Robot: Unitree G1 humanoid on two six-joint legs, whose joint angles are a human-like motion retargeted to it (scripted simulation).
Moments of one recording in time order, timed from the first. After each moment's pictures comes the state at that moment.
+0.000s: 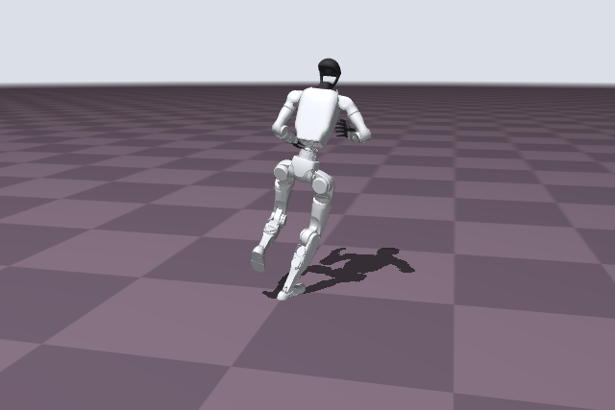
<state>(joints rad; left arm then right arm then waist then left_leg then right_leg) 0.03 0.30 -0.09 -0.12 -0.12 -0.16 0.29 -0.14 -0.70 0.42 -0.44 0.26 -0.23 -0.01 0.04 -0.14 0.35 -0.32 0.09 0.23 1.53 -0.43 0.07 -0.12 -0.05 -0.22 0.43 -0.65 -0.04</state>
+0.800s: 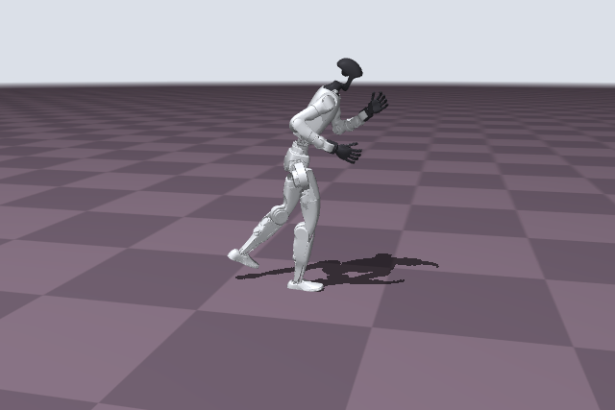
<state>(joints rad) -0.80 0.27 -0.41 -0.40 -0.26 -0.26 0.23 0.44 -0.56 0.05 -0.47 0.52 -0.24 -0.06 -0.26 0.00 0.36 0.03 0.06 0.22 0.58 -0.27 0.06 -0.25 -0.12 -0.44 0.17 -0.34 0.03</state>
